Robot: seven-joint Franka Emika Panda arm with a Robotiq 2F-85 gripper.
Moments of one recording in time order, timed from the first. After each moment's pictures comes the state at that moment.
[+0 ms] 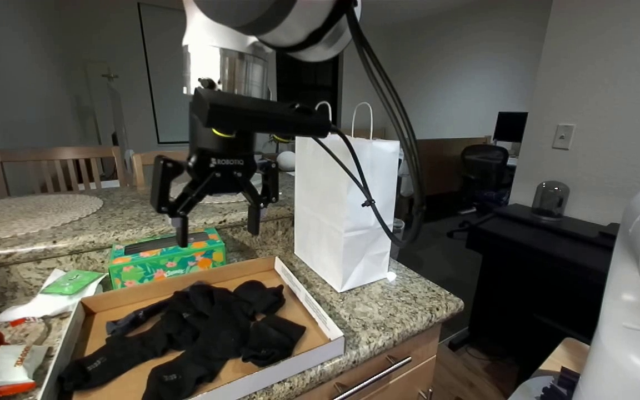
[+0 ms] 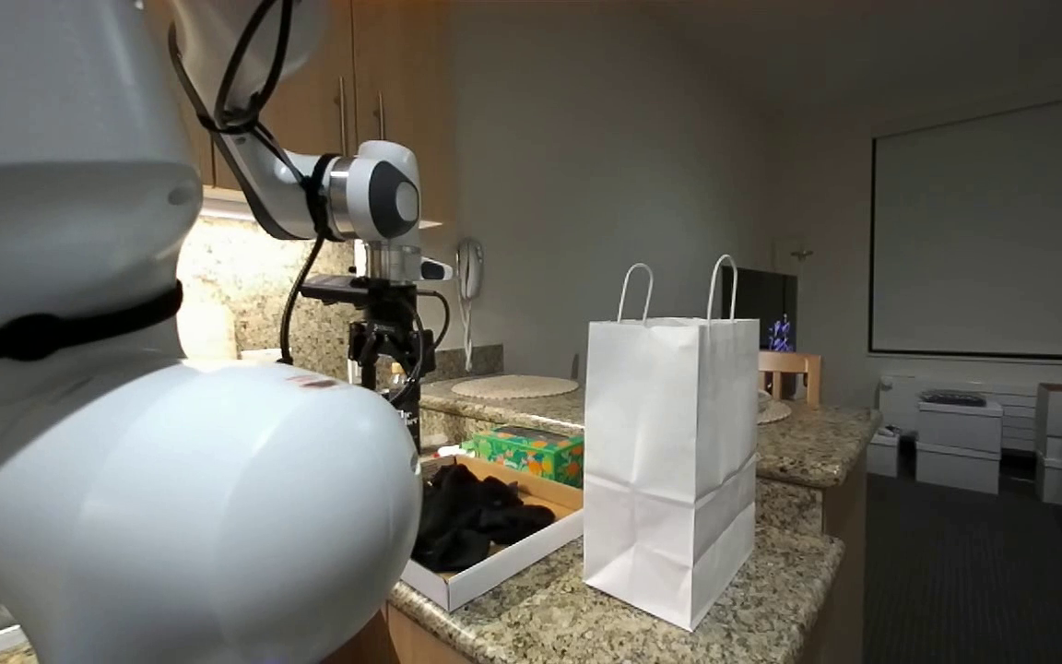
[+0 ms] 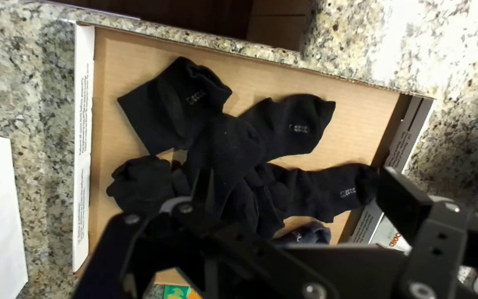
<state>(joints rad) 0.27 -0.27 0.41 -2.32 0.19 2.18 0.49</state>
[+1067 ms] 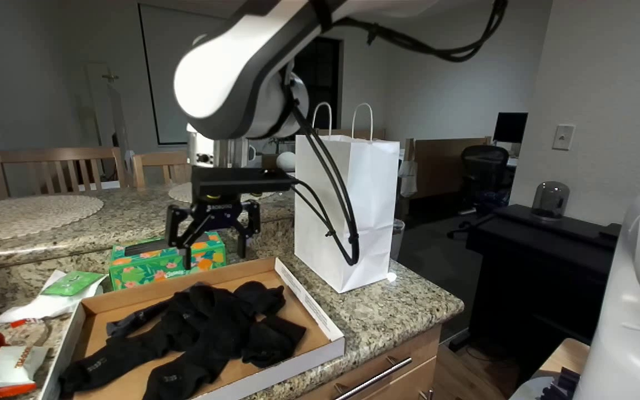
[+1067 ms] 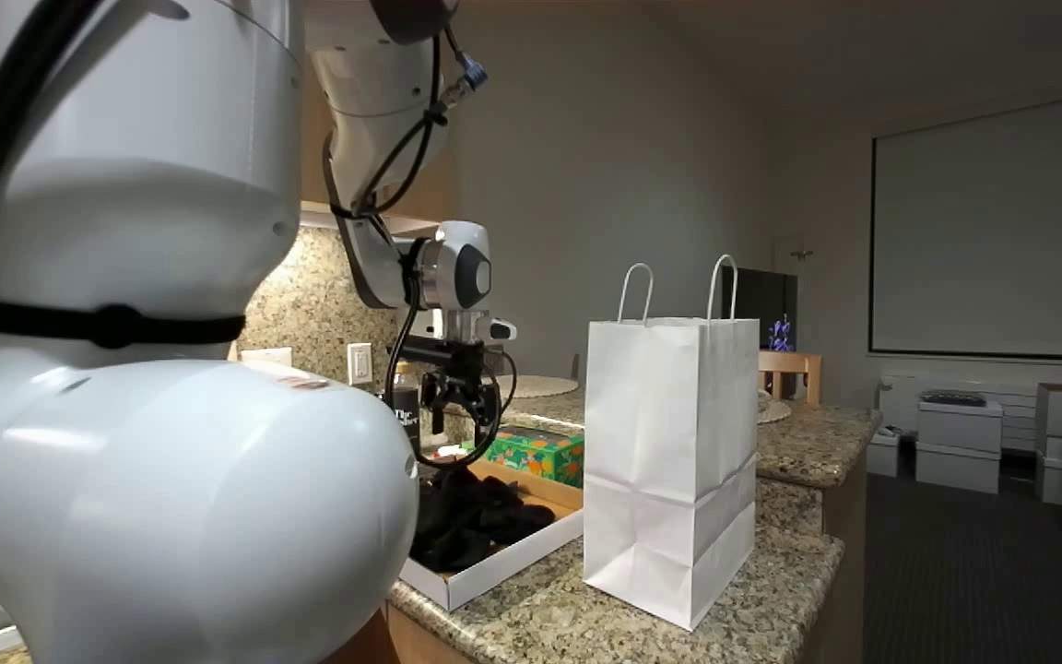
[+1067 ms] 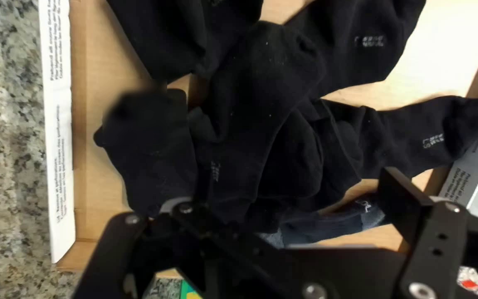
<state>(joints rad) 0.23 0.12 0.32 -2.14 0.04 2.33 0.47</state>
